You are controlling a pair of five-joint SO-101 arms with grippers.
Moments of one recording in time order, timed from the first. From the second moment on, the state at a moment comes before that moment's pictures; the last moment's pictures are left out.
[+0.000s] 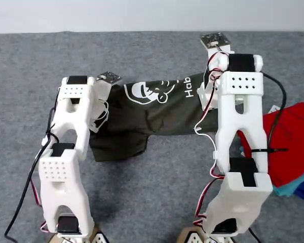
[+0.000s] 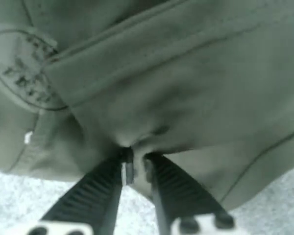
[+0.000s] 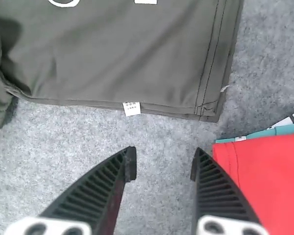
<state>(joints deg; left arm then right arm) -3.5 39.3 -16.7 90.0 -21.8 -2.5 16.4 -28.3 99.7 13.2</state>
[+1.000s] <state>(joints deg) -7.0 45.2 -34.1 92.8 -24.1 -4.0 16.4 -28.3 99.7 13.2</state>
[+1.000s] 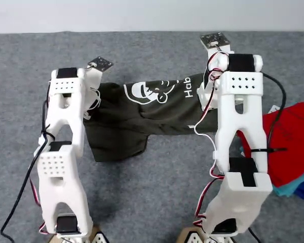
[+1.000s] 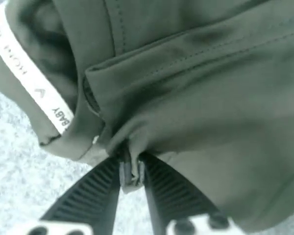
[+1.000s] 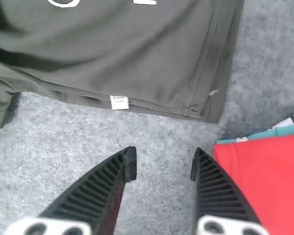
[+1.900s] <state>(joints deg) -17.3 27.9 -47.0 98.9 -14.6 -13.3 26.5 -28.3 99.1 13.2</state>
